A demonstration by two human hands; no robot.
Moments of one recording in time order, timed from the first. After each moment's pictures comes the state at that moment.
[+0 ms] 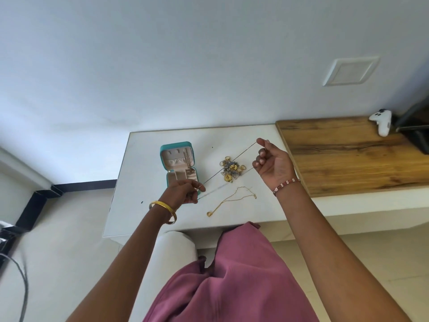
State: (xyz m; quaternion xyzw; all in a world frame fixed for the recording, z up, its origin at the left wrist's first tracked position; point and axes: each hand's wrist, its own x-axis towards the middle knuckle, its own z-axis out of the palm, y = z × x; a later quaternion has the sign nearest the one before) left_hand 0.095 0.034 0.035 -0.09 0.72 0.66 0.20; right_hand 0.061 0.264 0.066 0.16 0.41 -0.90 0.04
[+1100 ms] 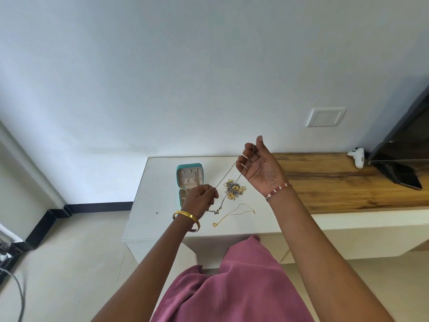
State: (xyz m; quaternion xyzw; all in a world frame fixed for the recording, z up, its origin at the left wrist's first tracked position) left_hand 0.163 0.052 0.097 0.01 0.79 0.61 0.04; right_hand 0.134 0.211 0.164 0.01 0.40 -0.91 0.07
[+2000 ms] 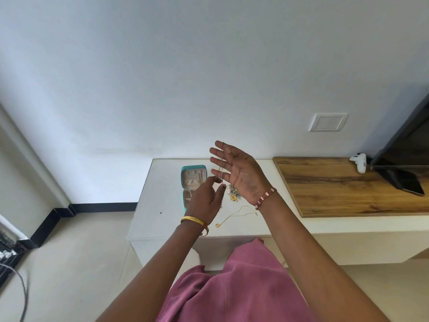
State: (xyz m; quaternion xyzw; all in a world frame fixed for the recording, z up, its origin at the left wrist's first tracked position) left_hand 0.181 0.057 0.103 0.08 0.88 0.46 -0.12; right_hand 0.167 0.166 0.179 -0.09 0.56 -0.81 0.11
